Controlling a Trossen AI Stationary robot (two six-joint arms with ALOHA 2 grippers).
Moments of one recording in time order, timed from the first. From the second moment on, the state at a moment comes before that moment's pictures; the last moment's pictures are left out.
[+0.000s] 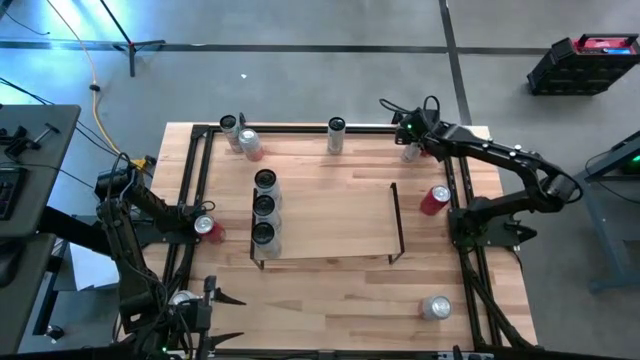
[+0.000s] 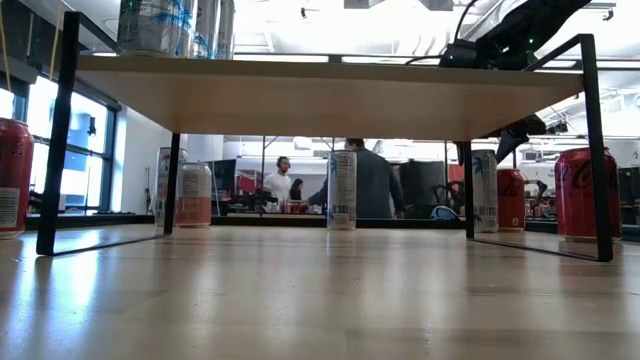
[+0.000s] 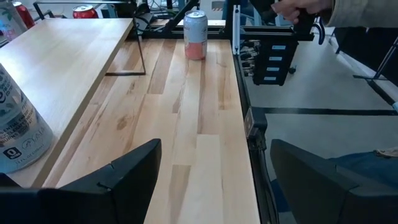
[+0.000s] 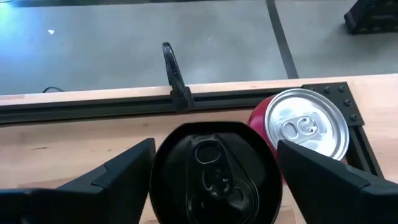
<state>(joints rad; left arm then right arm) -1.24 1.53 1.14 -0.52 -1.08 -0.88 -0.74 1.30 0.87 -0.59 0.58 0.73</state>
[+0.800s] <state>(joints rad) -1.24 1.51 1.17 -0.53 -1.08 -0.81 -0.57 1.21 0.87 -0.60 0.54 0.68</state>
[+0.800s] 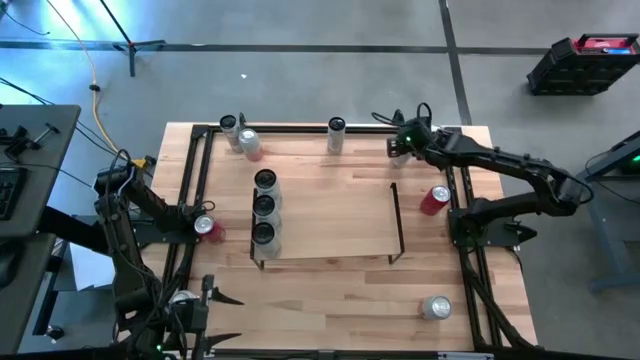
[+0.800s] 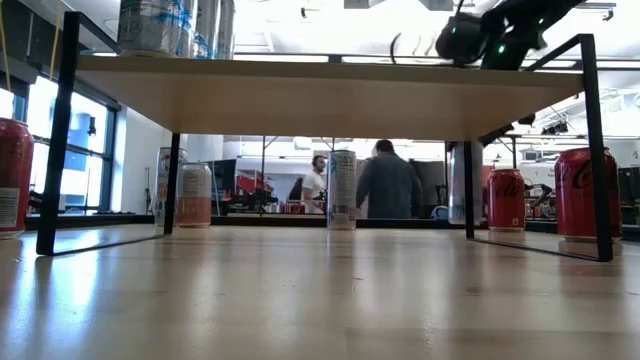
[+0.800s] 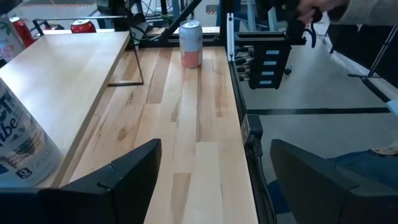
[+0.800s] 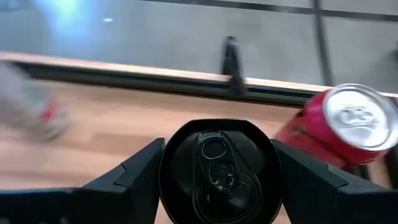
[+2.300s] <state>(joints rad) -1.21 1.29 1.17 -0.63 -0.82 -0.78 0.08 1.91 2.15 -0.96 0.04 -0.09</state>
